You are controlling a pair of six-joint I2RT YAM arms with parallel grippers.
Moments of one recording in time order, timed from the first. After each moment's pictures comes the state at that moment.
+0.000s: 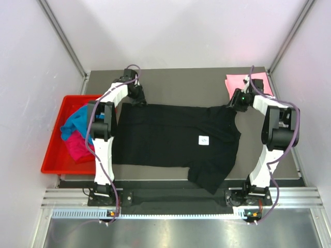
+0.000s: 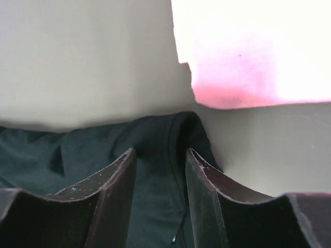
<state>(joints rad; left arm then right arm) -0.14 2.28 1.86 -0.64 0.19 -0.43 -0.11 1.93 1.29 -0.27 -0.32 0.26</state>
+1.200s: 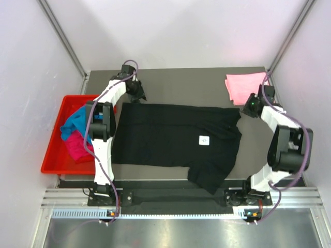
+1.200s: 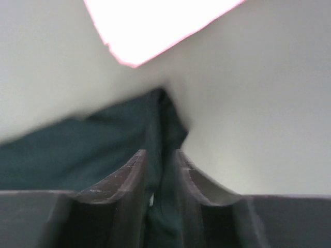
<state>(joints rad) -0.14 2.28 1.91 -0.67 0.18 -0.45 -0.16 1.66 1.05 -0.23 -0.12 0.42</state>
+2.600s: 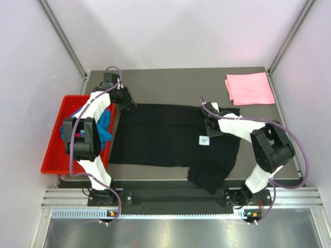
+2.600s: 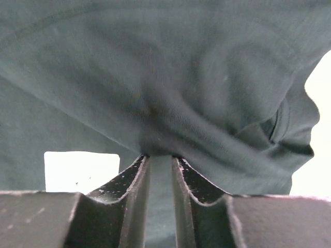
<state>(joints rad) -0.05 1.82 1.44 -0.58 0.22 -0.50 0.53 1.68 1.00 -0.53 0.40 0.31</state>
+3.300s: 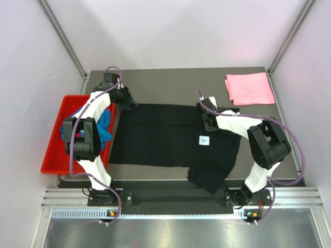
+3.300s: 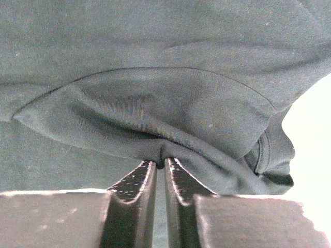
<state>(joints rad) -0.05 1.82 1.44 -0.58 0.24 -0.50 0.52 1.73 1.07 -0.46 0.45 0.25</state>
